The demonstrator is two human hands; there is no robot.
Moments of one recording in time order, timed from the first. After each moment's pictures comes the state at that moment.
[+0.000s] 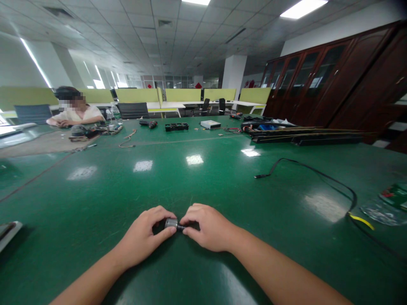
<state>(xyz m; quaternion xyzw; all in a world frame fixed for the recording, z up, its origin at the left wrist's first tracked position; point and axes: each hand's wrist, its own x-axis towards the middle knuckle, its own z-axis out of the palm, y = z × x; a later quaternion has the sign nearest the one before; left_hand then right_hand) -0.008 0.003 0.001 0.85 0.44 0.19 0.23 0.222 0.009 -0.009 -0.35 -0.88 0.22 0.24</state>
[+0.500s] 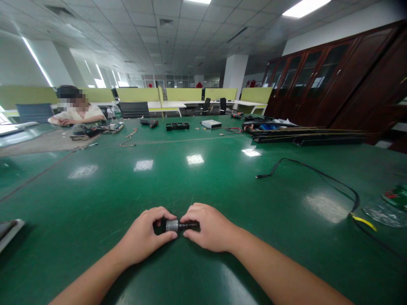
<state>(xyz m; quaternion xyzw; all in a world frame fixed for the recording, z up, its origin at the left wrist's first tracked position) -0.004 0.002 -0.001 0.81 0.48 0.20 0.25 0.222 0.008 -0.011 -0.36 -0.88 0.21 0.24</state>
